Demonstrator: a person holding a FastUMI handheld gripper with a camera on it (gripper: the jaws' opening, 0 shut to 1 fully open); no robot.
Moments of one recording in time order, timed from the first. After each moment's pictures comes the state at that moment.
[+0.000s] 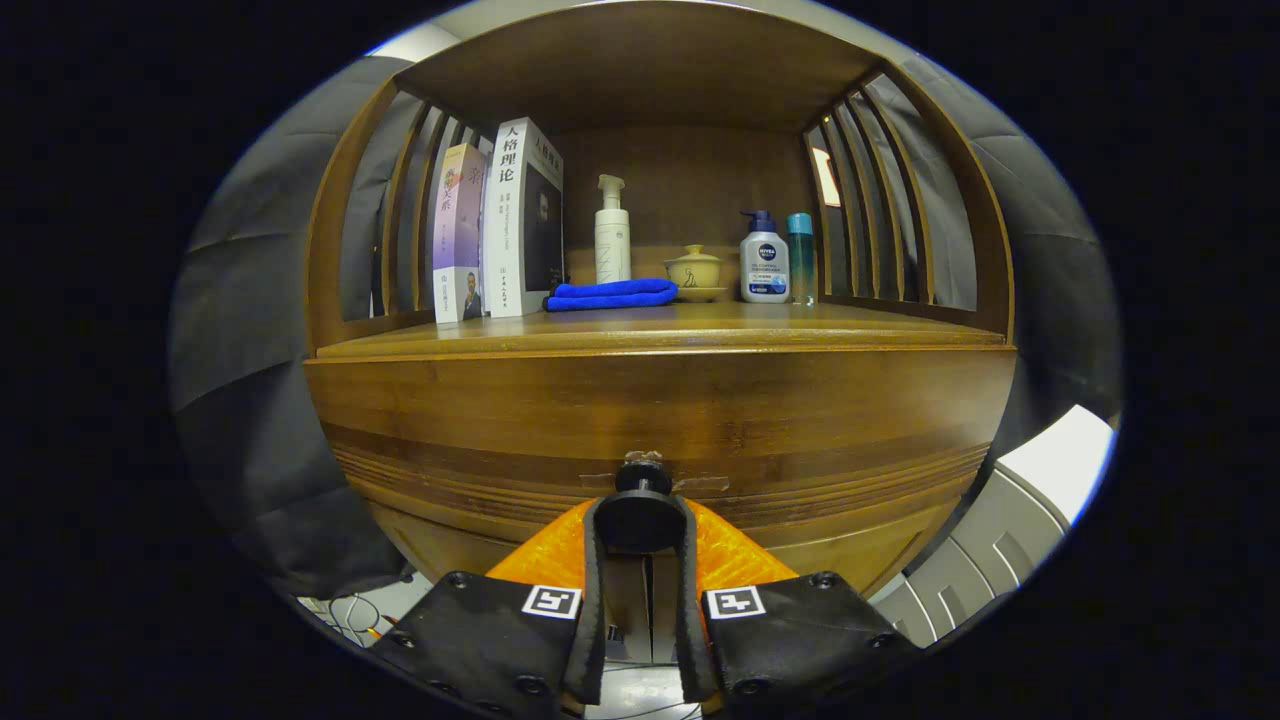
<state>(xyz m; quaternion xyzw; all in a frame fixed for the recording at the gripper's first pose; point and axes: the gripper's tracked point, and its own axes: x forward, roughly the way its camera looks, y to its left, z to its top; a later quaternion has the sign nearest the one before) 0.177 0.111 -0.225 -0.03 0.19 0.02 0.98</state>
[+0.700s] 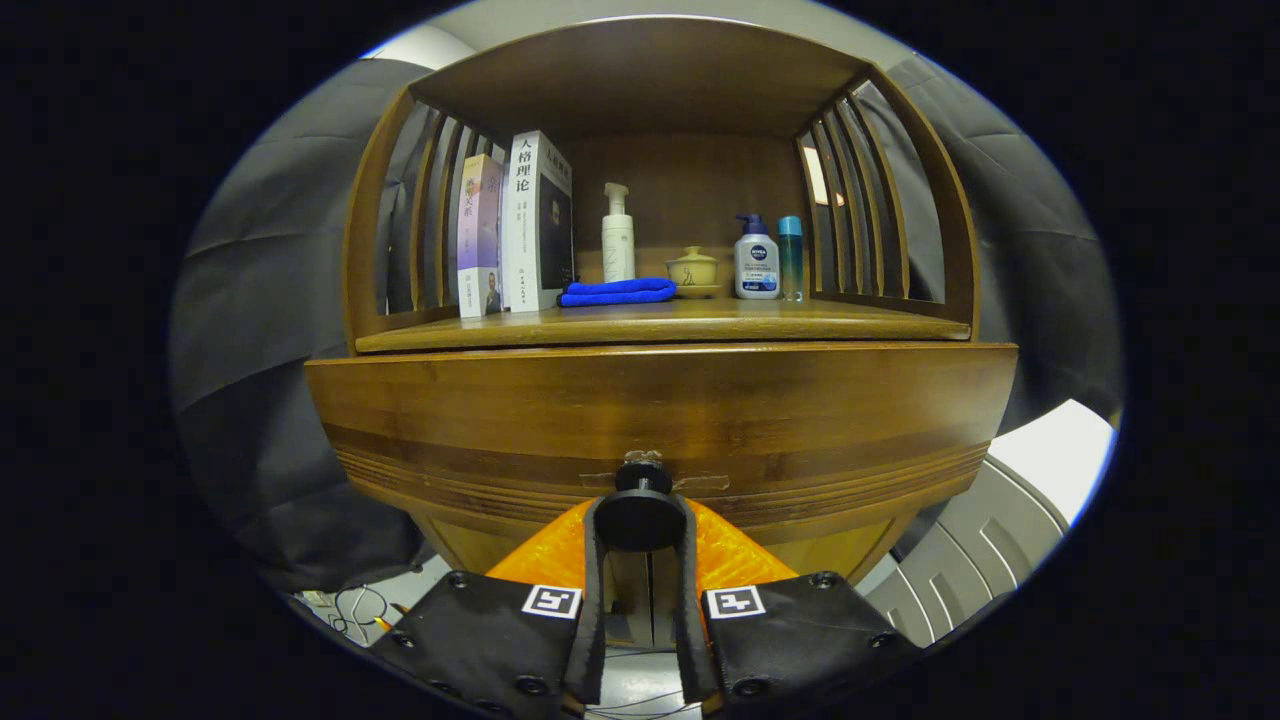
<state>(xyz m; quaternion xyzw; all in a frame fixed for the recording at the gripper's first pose) 0.127 0.107 -0.219 -0.04 0.19 0.04 0.98</state>
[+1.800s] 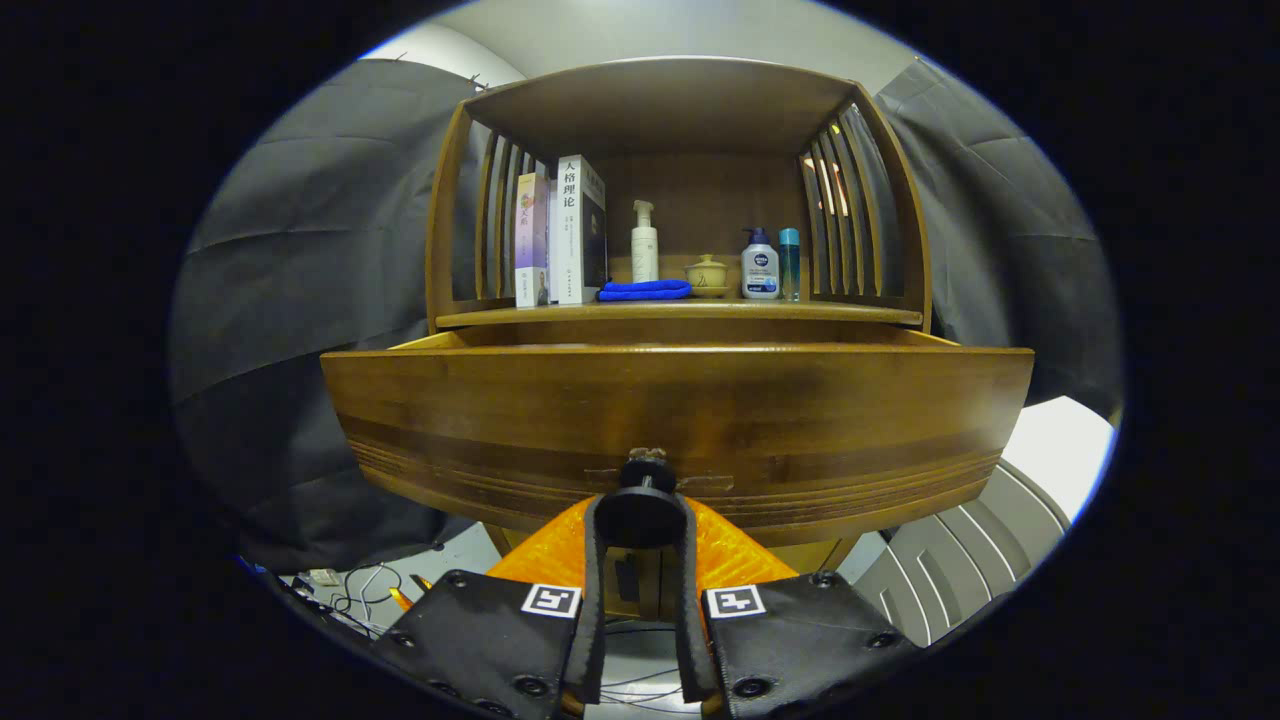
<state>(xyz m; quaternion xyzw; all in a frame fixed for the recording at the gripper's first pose) 0.028 0.105 -0.218 -0.05 0.17 0.07 0.98</state>
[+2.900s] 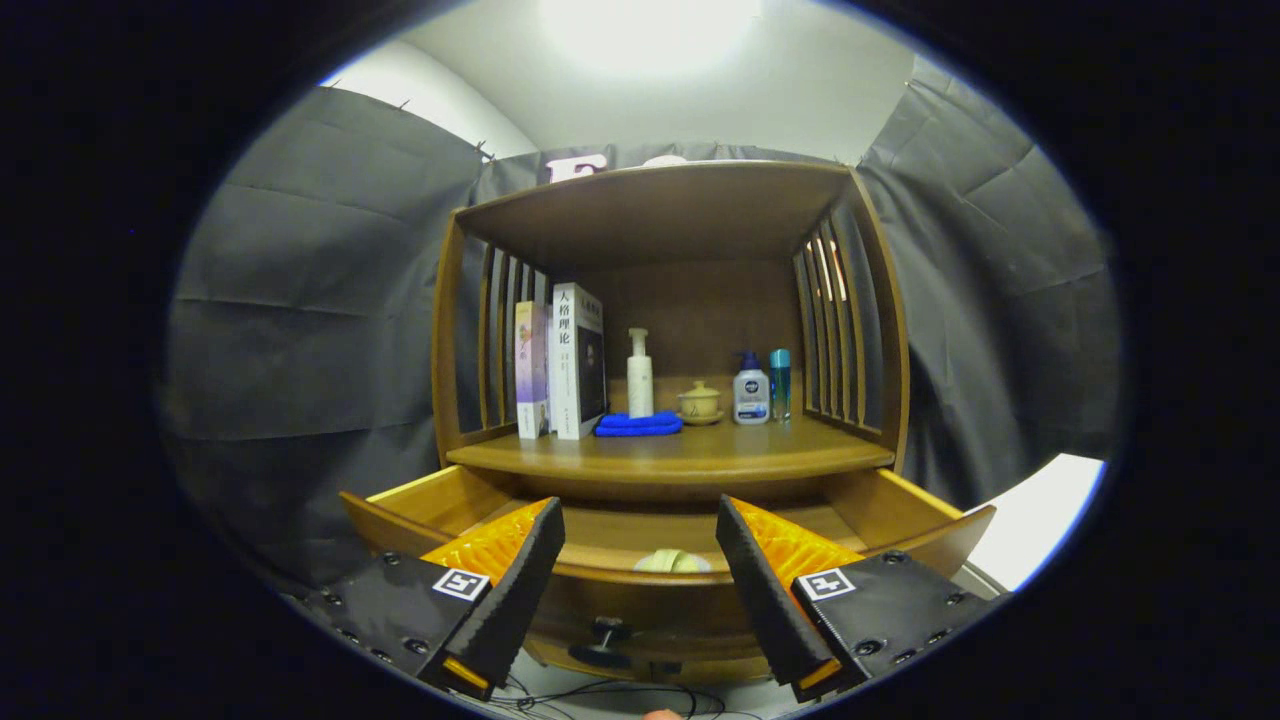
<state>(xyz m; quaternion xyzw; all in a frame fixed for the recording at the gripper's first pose) 0.070 0.088 -0.085 -0.03 0.04 0.09 0.99</state>
